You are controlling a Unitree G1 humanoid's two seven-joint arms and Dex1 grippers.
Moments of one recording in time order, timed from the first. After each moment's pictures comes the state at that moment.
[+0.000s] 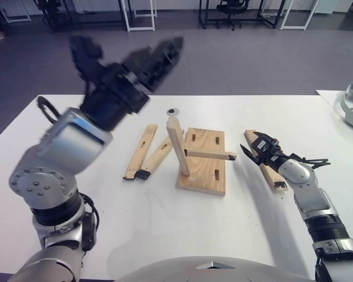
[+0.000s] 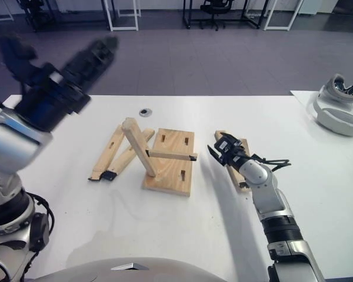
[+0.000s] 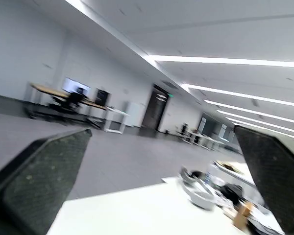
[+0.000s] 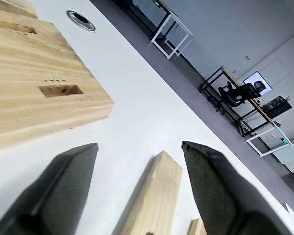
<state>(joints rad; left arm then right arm) -0.52 0.47 0.30 -0.66 -1.48 0.71 0.31 -0.17 -0.52 0.04 0.18 -0.16 -0.01 0.43</state>
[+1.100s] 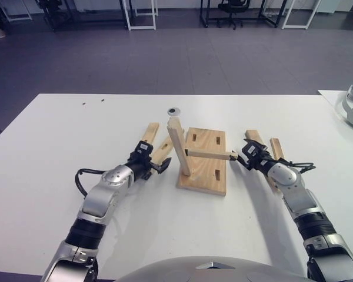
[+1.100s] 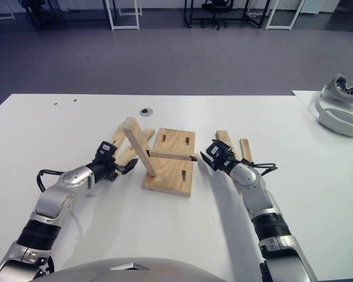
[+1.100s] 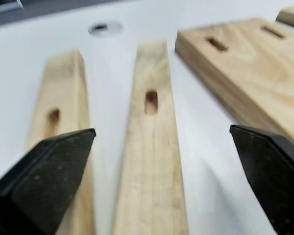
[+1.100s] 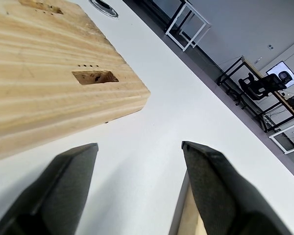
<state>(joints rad) -0.13 0.39 -0.19 -0.09 -0.30 0.57 -0.34 -0.20 -0.47 0.11 0.30 -0.16 -0.04 0.43</state>
